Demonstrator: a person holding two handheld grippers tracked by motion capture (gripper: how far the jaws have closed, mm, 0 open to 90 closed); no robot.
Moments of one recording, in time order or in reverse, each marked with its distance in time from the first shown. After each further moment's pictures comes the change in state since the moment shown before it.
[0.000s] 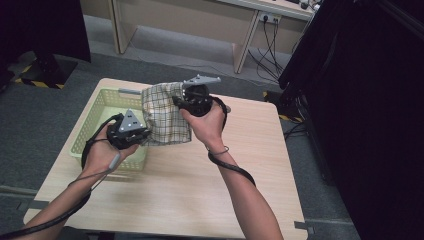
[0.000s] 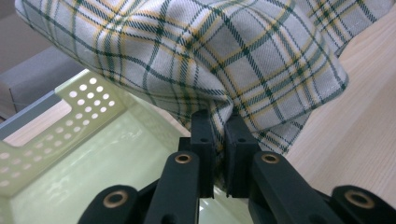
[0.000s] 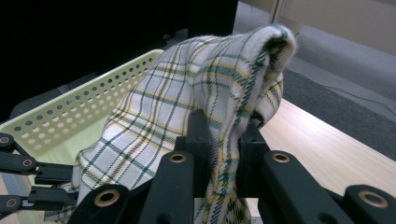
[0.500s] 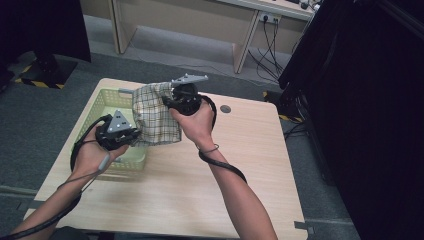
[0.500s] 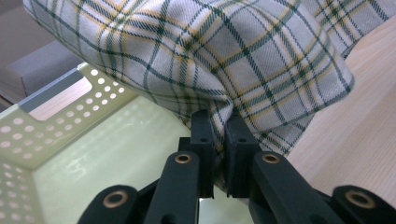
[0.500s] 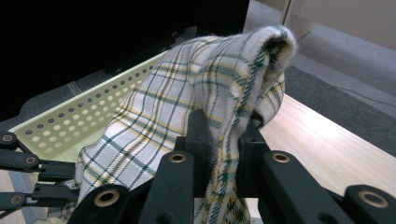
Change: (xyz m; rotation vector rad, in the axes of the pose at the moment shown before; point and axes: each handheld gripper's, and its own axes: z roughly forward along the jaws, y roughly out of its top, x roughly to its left) left arm 0.014 -0.018 -0.012 0.019 0.035 -0.026; right arm 0.016 0.008 0.020 0.015 0.030 -0.010
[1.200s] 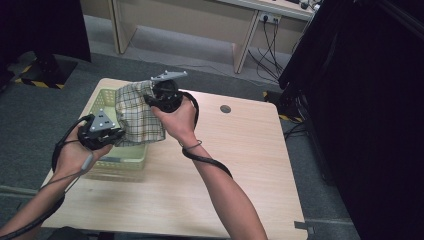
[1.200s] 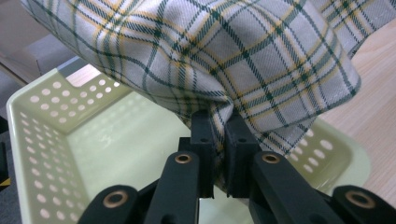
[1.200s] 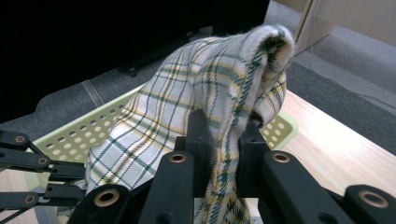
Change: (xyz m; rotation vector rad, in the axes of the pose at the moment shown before) left arm 0.025 -0.023 -0.017 0.046 0.044 -0.027; right arm 0.030 0.018 0.031 0.010 0.050 -0.022
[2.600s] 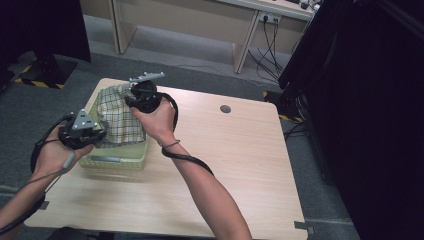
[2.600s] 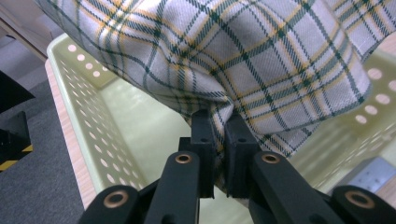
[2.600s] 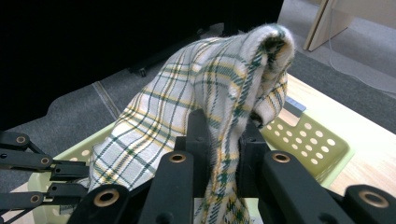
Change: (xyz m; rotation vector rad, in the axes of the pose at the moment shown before) left arm 0.033 -0.027 -0.010 0.099 0.042 -0.020; right arm 0.028 0.007 0.047 0.016 0.032 0.022
